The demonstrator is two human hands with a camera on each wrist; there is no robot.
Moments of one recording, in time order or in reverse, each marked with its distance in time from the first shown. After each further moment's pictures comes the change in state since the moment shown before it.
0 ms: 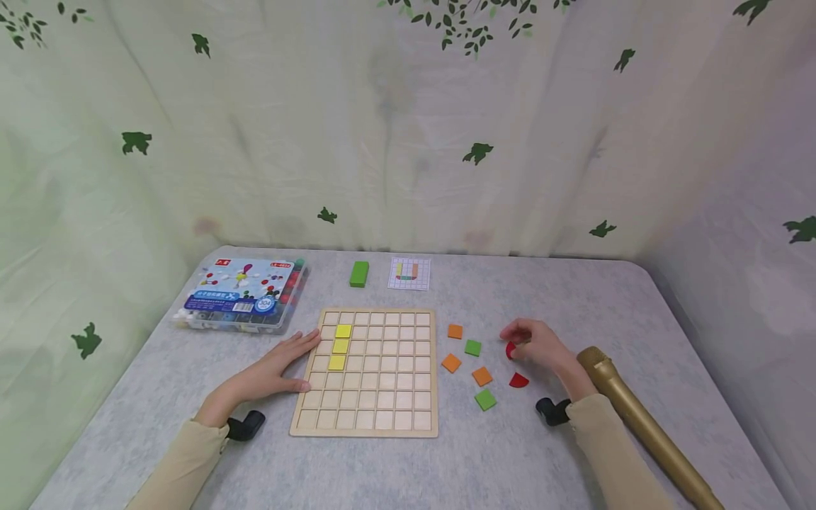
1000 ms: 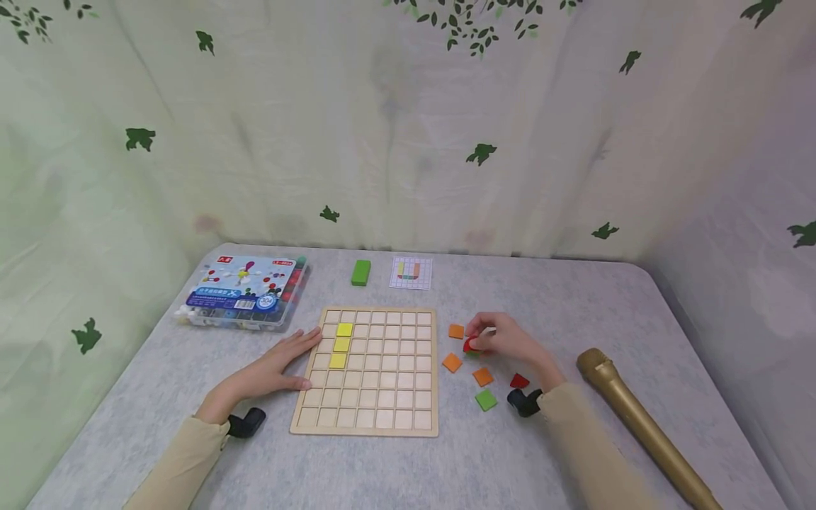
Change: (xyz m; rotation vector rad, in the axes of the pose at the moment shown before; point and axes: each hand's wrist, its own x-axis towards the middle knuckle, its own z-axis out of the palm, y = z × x) left_hand 0.000 -0.002 -0.001 0.008 -0.007 -0.001; right_hand 0.021 -0.045 0.028 0.118 -0.179 -0.060
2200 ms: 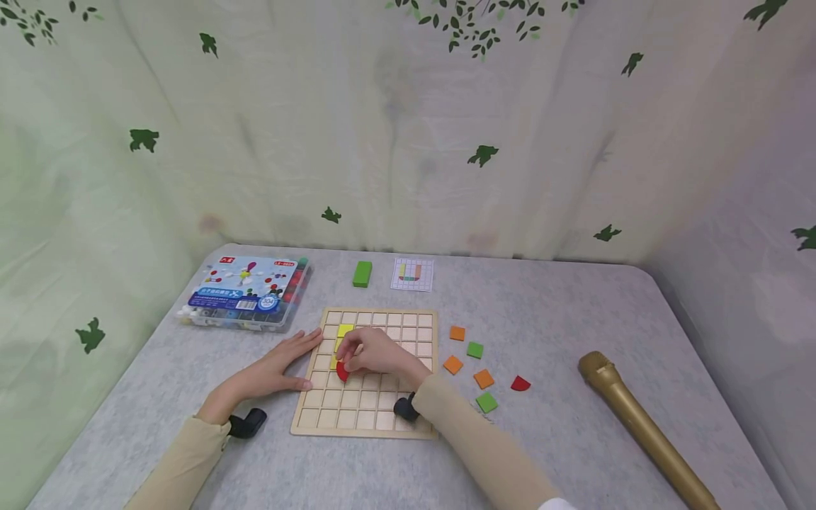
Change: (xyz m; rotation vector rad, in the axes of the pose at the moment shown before) left_hand 0.000 0.002 0.000 -0.014 -0.004 -0.040; right_hand 0.086 -0.083 0.157 0.018 -0.259 -0.200
